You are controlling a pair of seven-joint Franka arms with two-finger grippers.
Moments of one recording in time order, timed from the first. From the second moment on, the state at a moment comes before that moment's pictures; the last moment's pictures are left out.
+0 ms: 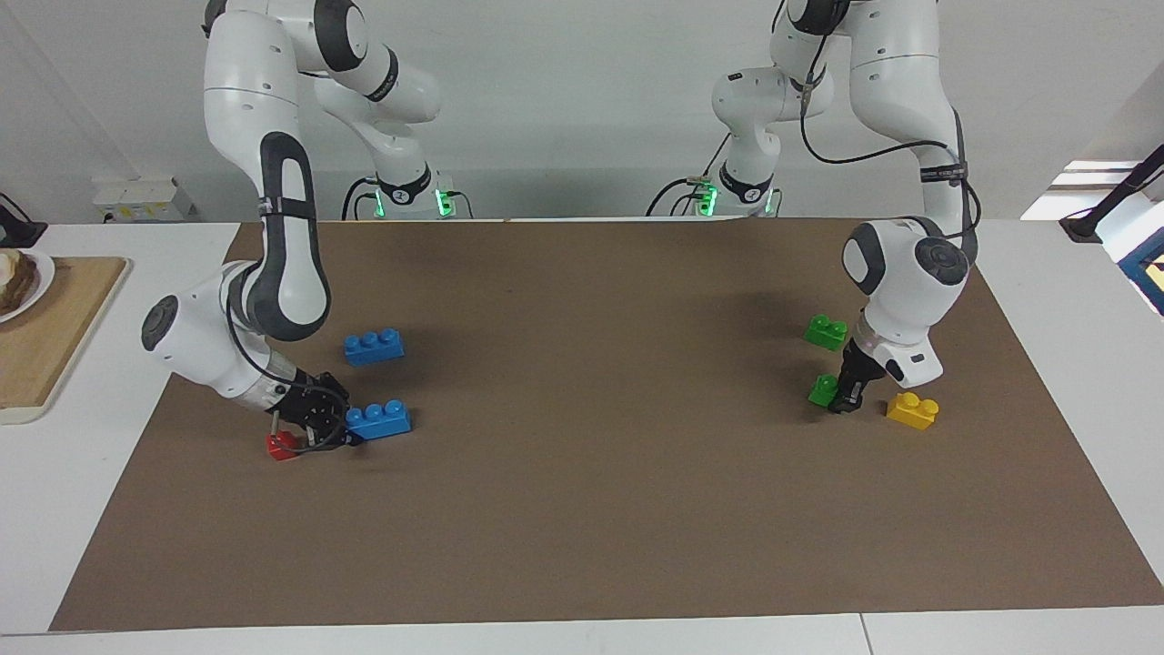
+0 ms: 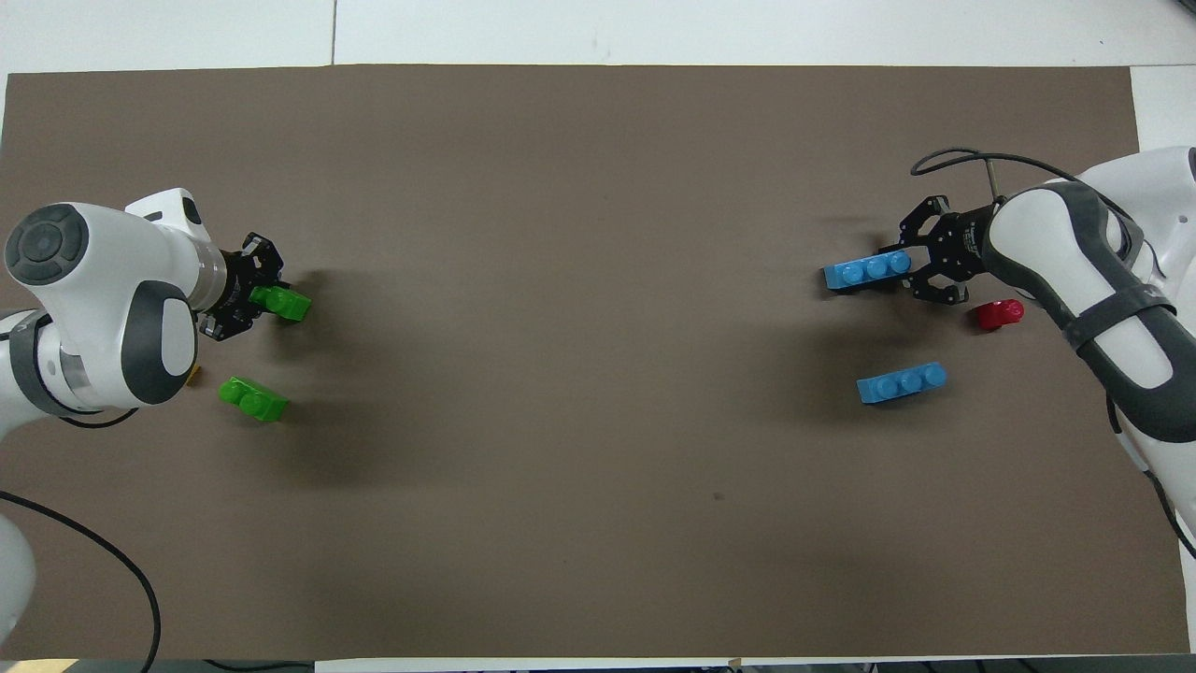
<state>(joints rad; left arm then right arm) 0.06 0.29 -0.09 -2.04 -0.02 2.42 -1.02 -0.13 0.48 0.02 -1.81 0.51 2.19 0.94</state>
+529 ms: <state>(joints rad) -0.01 0.28 -0.09 -1.89 -0.02 2.23 -1.23 -0.06 0.47 0.02 -1.66 0.57 2.09 1.18</state>
